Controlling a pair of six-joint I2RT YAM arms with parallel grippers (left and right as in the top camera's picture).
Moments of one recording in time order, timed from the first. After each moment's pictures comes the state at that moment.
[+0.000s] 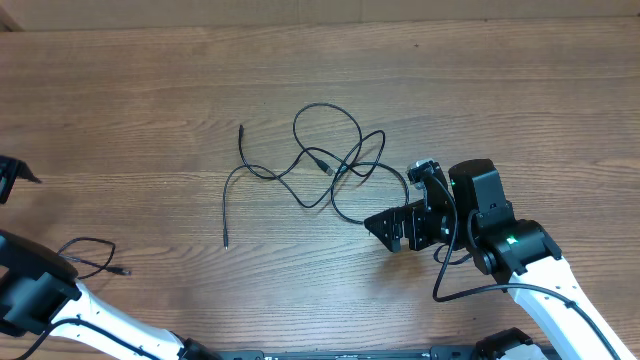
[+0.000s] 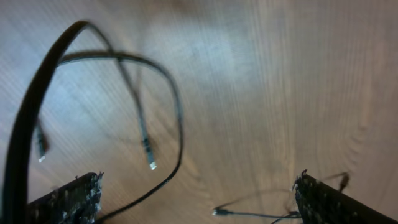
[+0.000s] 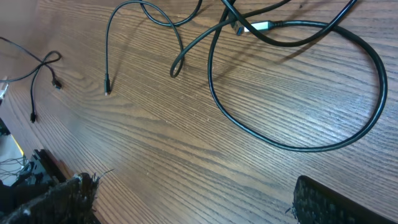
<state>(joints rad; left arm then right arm) 0.91 2.18 2.21 -1.68 0.19 -0.37 0.34 1.10 0.73 -0.56 -0.51 0.20</state>
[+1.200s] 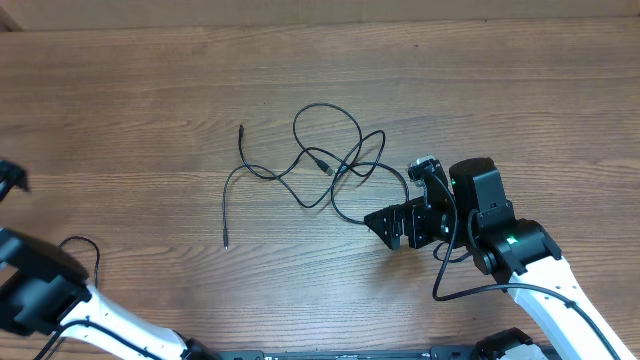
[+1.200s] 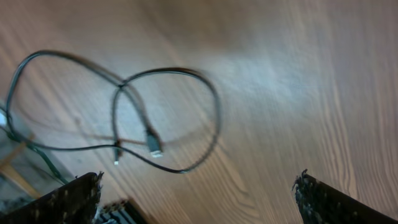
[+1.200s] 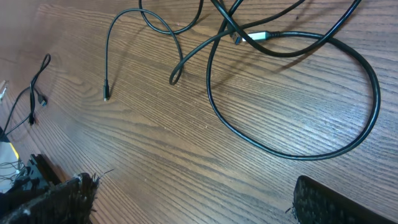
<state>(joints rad) 0.81 2.11 2.21 -1.67 -0.05 -0.32 0.34 1.10 0.73 -0.54 -0.50 0.20</state>
